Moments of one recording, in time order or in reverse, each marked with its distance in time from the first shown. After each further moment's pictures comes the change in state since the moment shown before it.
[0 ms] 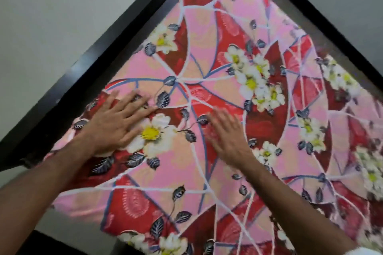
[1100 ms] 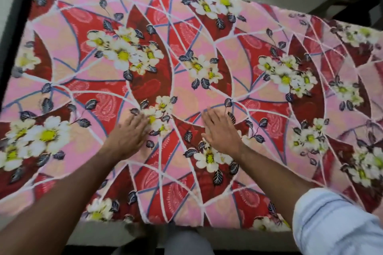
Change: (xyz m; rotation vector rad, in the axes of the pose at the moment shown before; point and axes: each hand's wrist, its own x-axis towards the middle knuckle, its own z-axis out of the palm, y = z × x) left_hand 0.114 0.320 -0.018 0.063 -0.498 0.132; right_hand -0.295 0.175 0.011 0.020 -0.152 0.393
